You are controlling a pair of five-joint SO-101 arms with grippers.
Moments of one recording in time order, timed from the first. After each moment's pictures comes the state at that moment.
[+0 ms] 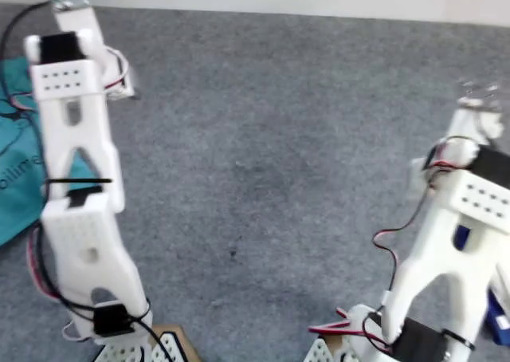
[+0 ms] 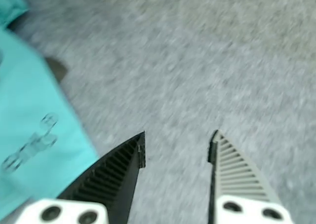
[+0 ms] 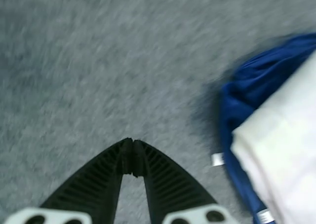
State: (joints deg) left arm -17.0 33.5 -55.8 101.1 7.3; right arm 18.7 -23.2 14.9 85.5 16.3
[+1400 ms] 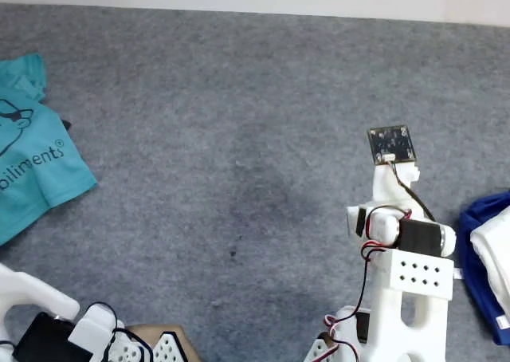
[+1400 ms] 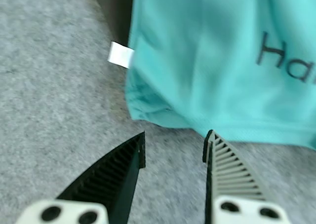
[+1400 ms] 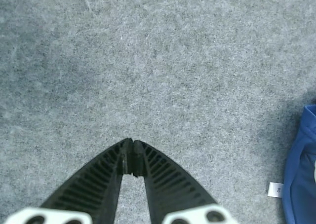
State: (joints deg) left arm -71.9 -19.0 43.2 43.2 -7.4; right arm 3.6 -53.4 51.2 72.2 16.2
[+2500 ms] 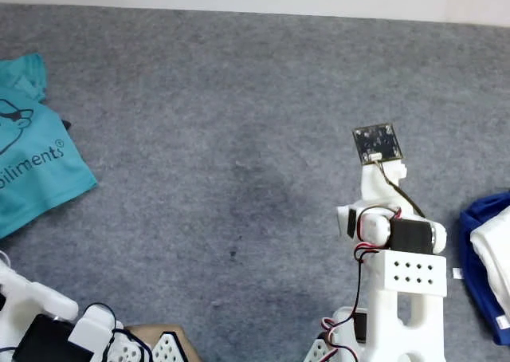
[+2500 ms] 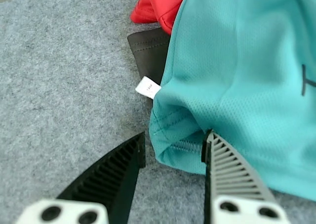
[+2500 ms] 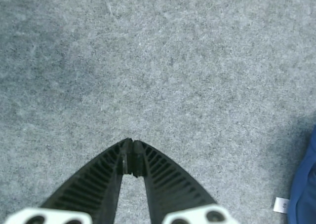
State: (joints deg) left arm -73.6 -19.1 69.0 -4.4 -7.5; right arm -0.6 -53.4 51.6 71.1 16.2
